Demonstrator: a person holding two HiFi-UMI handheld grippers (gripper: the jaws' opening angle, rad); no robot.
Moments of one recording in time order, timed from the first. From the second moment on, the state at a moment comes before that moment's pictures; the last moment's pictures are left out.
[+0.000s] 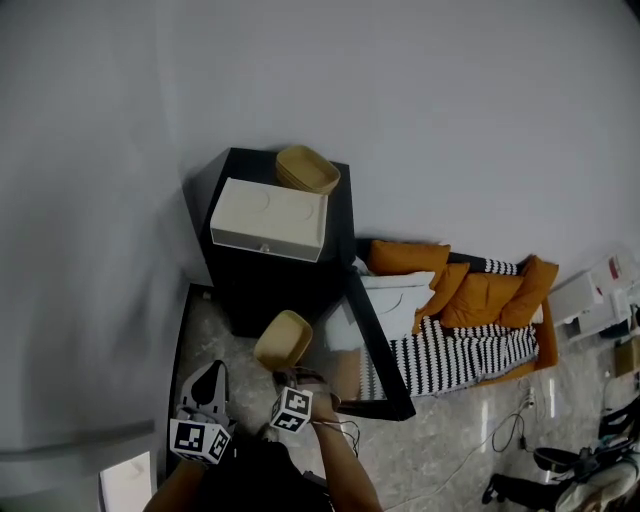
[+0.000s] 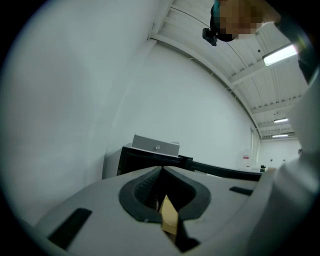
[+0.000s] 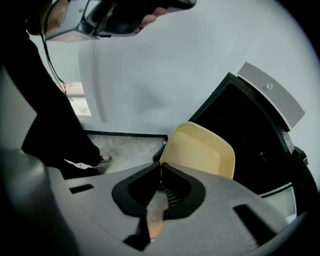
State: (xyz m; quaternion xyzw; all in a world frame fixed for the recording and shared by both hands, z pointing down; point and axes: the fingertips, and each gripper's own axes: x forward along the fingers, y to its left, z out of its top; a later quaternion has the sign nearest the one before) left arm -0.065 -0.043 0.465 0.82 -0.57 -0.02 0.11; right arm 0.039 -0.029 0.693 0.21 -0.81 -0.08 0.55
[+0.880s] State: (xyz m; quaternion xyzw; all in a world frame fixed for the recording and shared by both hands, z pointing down) left arm -0.114 -0.001 0.457 0.85 -0.51 -0.03 0.13; right arm -0.005 0.019 0.591 0.43 -0.83 0.09 0.34
